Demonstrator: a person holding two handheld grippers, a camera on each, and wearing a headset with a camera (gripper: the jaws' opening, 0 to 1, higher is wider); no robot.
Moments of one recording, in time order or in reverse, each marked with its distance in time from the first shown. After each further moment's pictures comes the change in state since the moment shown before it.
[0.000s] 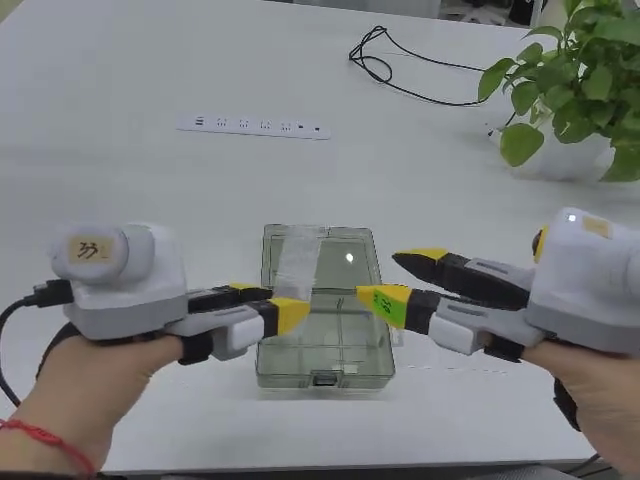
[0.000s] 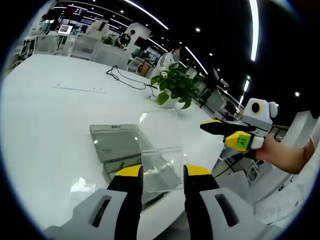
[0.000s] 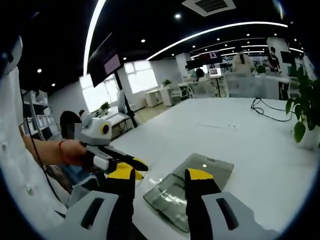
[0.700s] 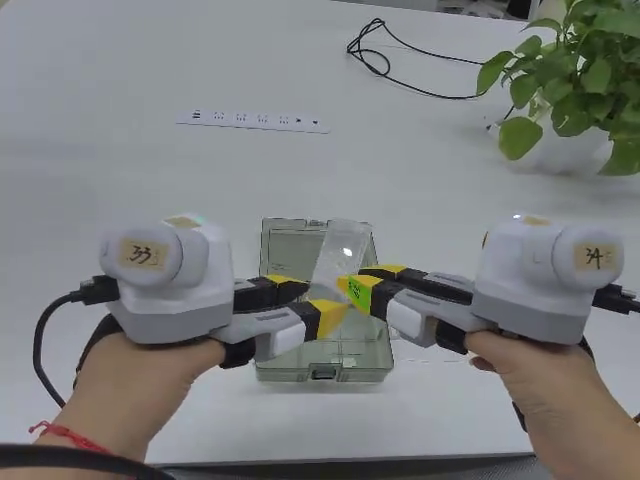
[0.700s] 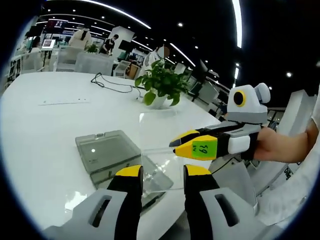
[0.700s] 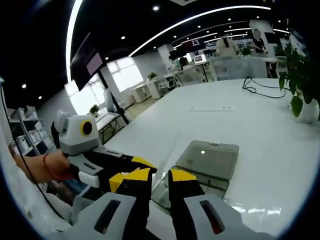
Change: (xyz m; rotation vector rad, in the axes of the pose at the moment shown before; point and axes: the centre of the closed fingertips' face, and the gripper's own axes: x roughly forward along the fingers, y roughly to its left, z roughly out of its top) left arm 0.015 -0.027 0.000 0.148 0.018 -0.039; right arm 0.024 0.000 -0.023 0.140 0.059 -0.067
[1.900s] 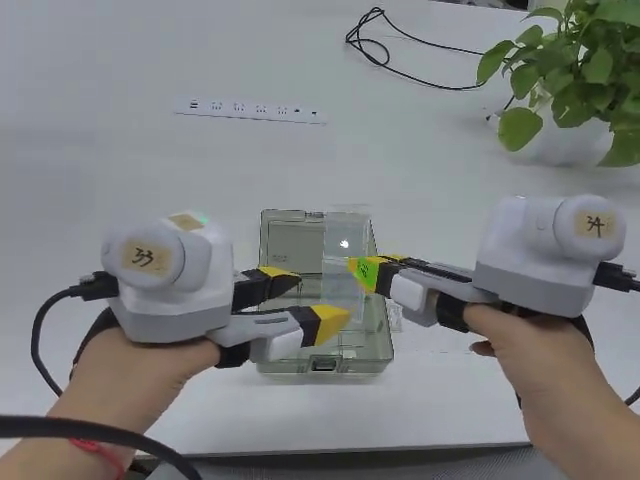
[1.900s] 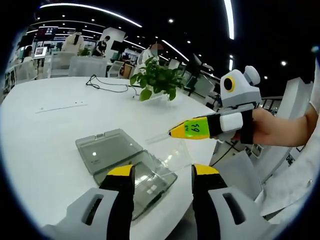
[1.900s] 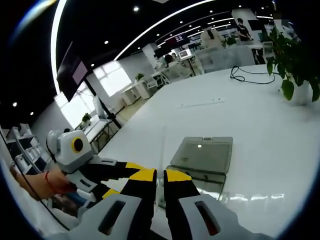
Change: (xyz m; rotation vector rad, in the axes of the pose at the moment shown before) left arm -0.005 0.004 -0.011 0.090 0.029 -0.023; right arm -0.001 -0.013 0.005 0.125 0.014 -0.066
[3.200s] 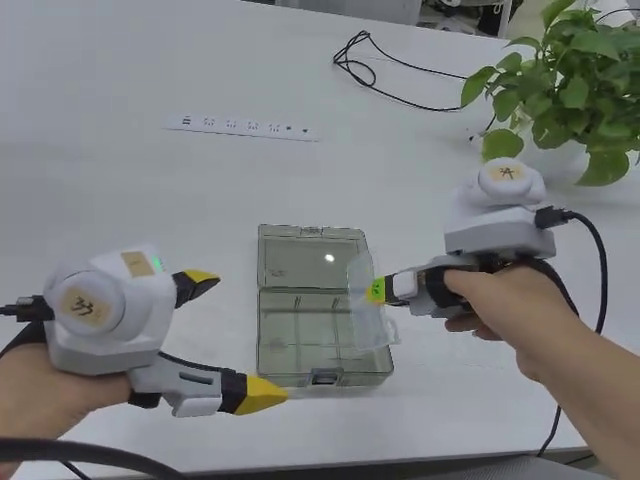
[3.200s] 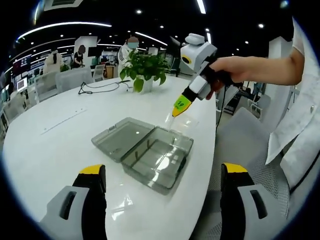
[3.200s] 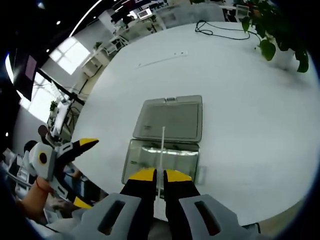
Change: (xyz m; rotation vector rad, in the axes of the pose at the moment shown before) left arm -0.040 0.043 -0.039 0.281 0.112 -0.040; right arm 0.016 -0.054 -0.046 0.215 0.398 -0.276
